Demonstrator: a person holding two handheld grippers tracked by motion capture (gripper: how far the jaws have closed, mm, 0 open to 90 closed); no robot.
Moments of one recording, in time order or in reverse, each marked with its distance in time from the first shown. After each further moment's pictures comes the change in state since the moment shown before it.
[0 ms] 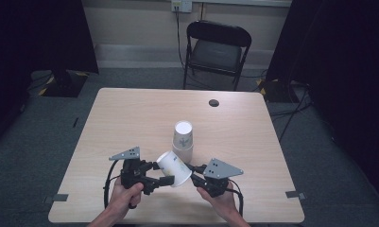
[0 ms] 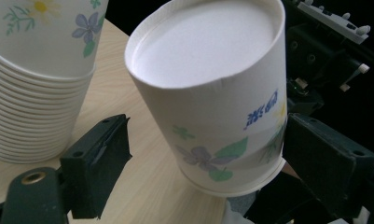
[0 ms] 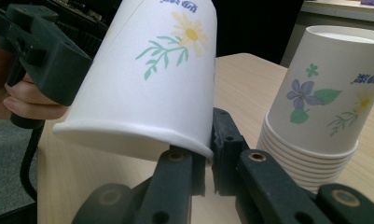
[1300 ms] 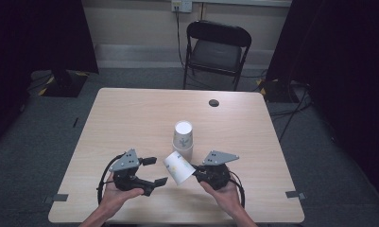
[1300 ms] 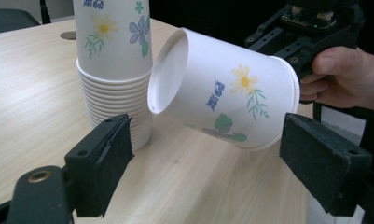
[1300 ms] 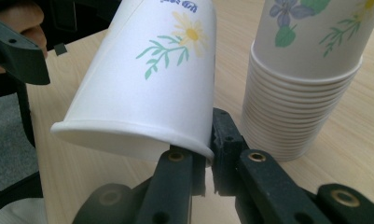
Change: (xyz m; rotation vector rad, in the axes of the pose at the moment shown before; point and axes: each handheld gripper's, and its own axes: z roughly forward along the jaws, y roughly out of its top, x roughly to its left) left arm -0.007 -0.001 -0.013 0.103 0.241 0.340; right arm -0.024 -0.005 0.008 0.255 0.009 0.144
